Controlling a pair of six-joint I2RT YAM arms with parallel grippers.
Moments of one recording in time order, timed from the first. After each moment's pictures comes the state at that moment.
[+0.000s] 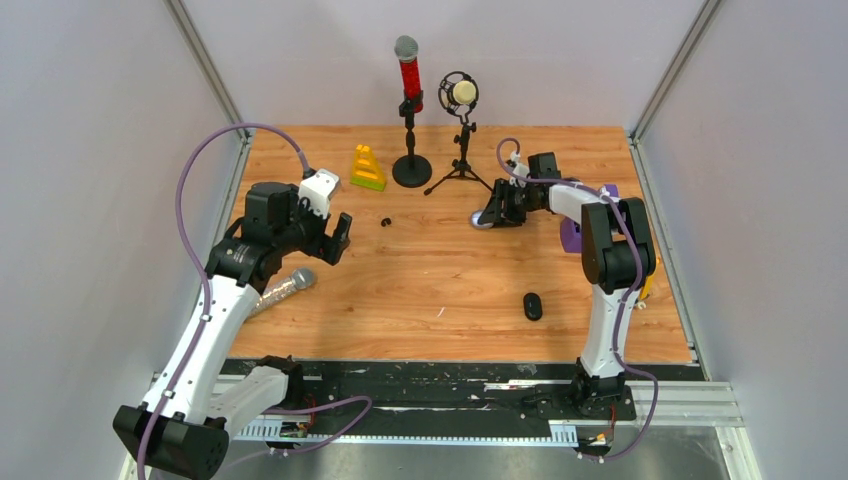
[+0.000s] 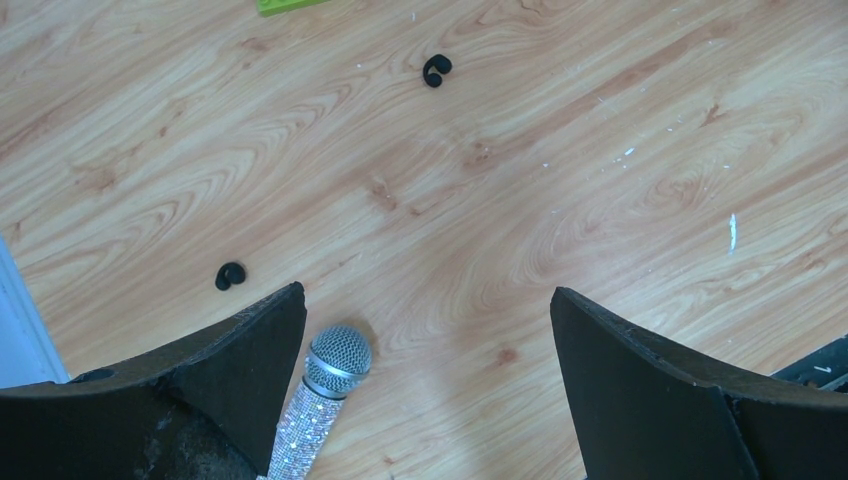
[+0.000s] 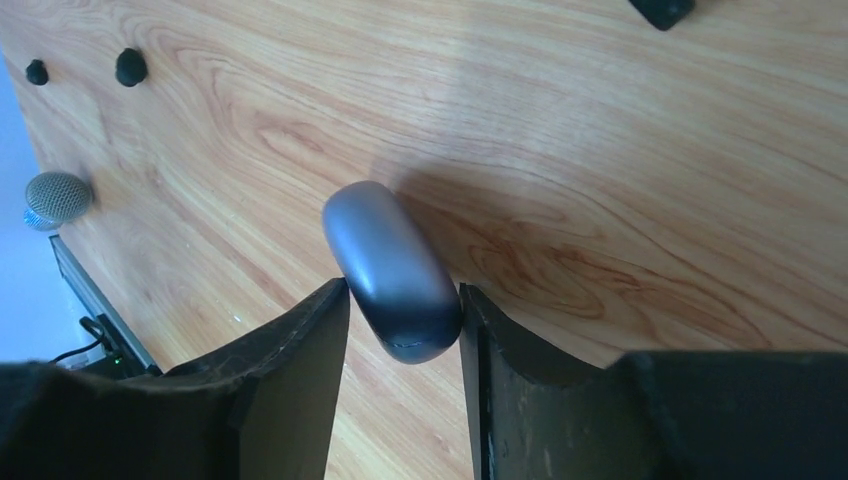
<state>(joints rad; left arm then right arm) -0.24 0.97 1.04 -0.70 0.21 0.22 0.15 2.09 1.39 -0.29 -0.65 0.28</state>
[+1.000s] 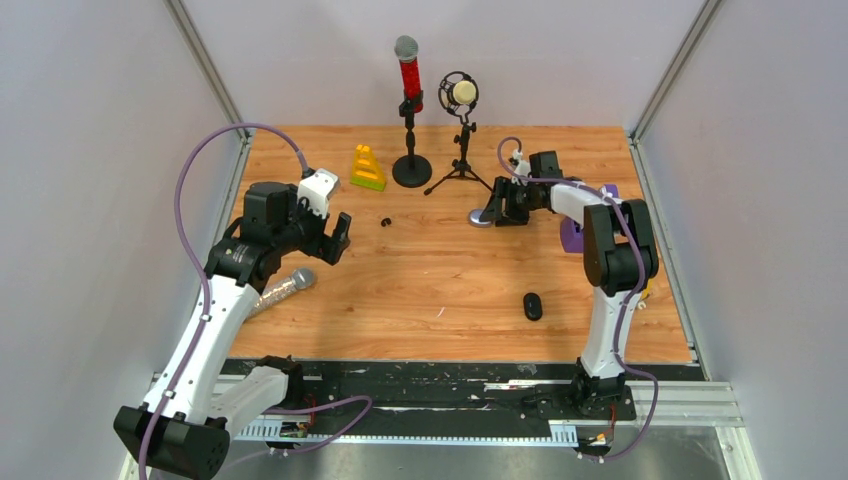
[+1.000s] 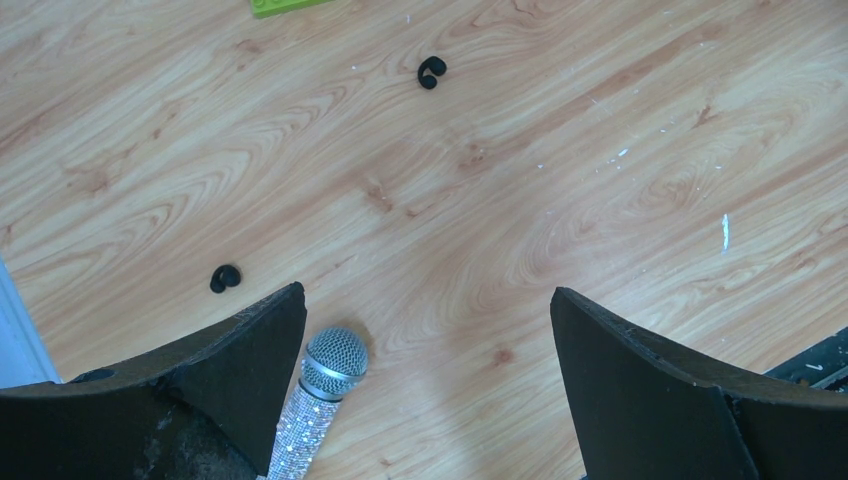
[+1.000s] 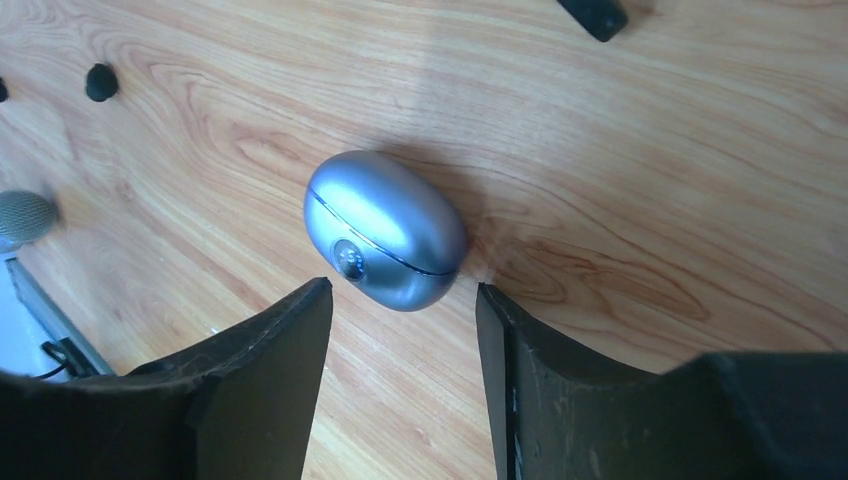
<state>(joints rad) -0.23 0.97 1.04 -0.70 0.23 0.22 0.14 2.06 1.38 -0.30 -0.57 0.27</state>
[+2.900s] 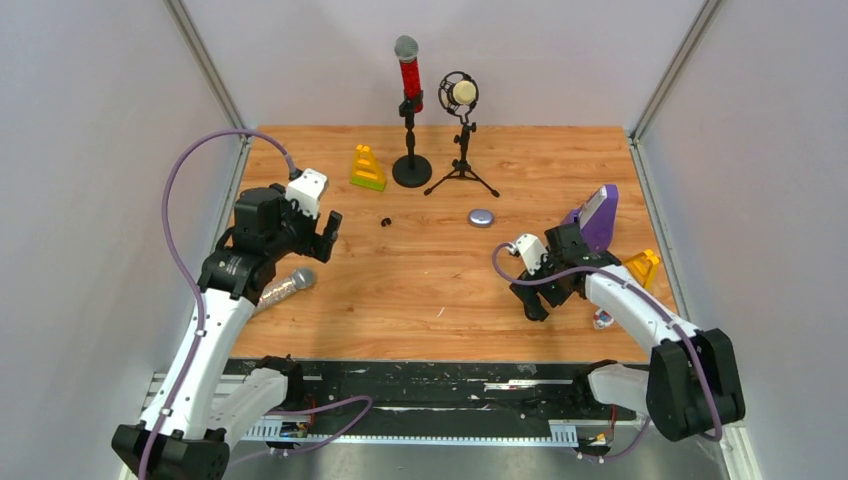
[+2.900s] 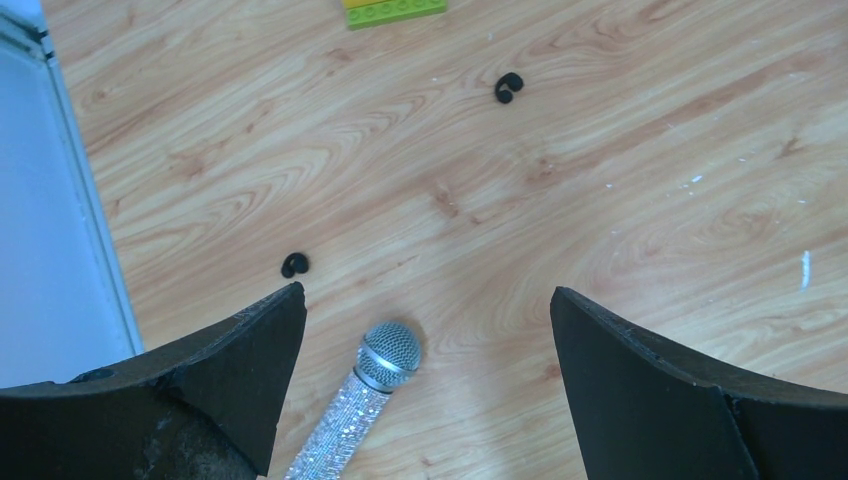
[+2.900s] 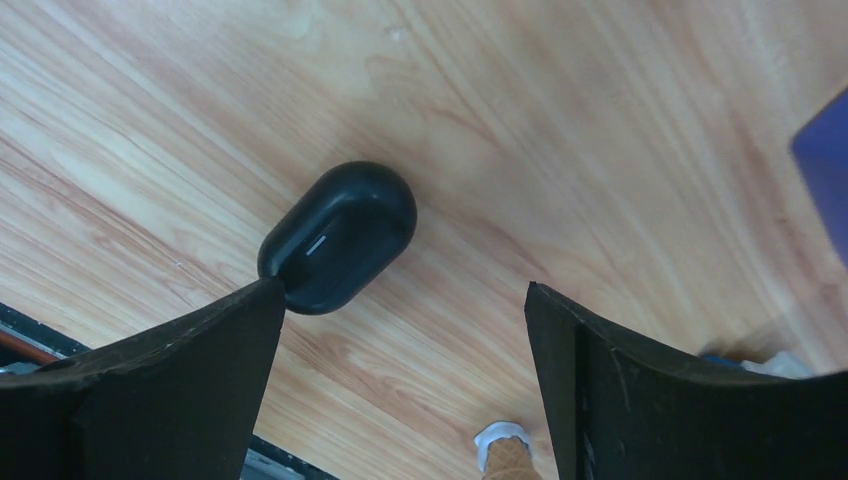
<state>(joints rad) -0.21 0.89 1.01 -0.65 0.12 0.24 0.28 1.18 0.68 -0.65 -0.13 -0.52</state>
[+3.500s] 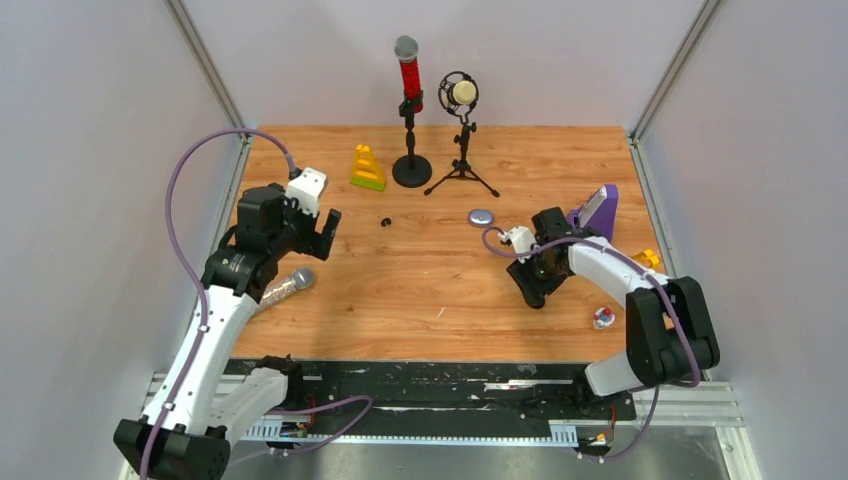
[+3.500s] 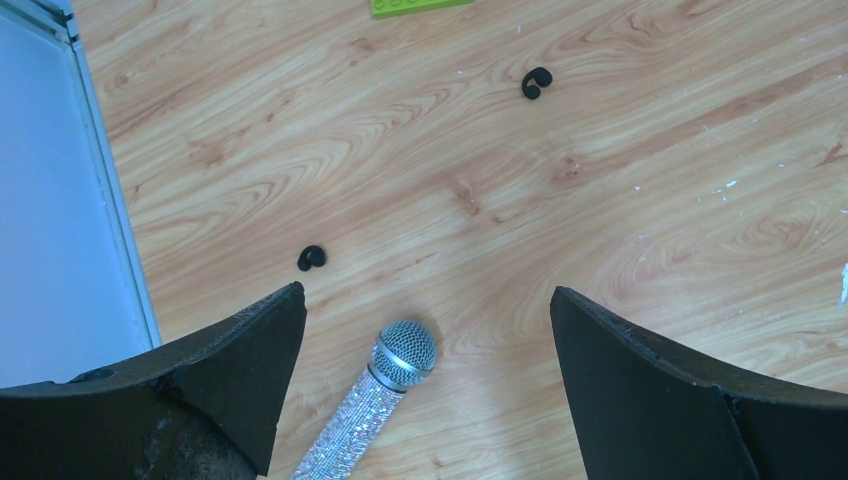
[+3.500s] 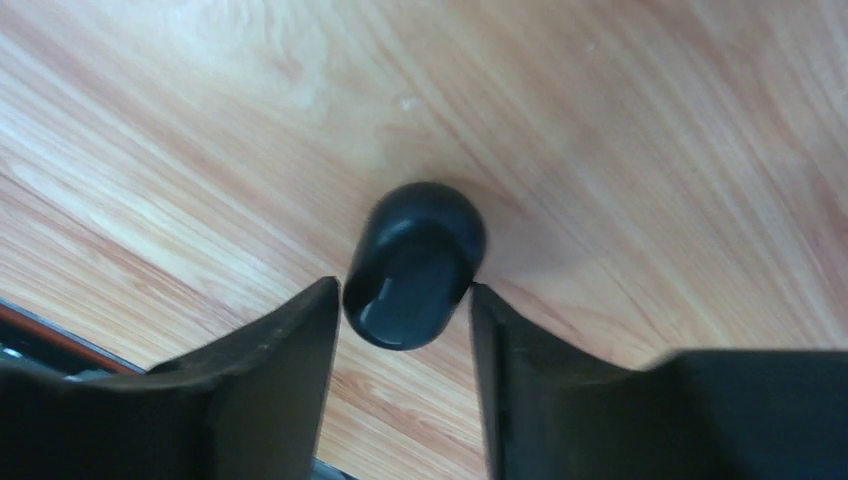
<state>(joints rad) -0.21 0.91 0.99 -0.63 0.06 0.24 0.28 1.44 0.81 -0.70 -0.17 -0.45</state>
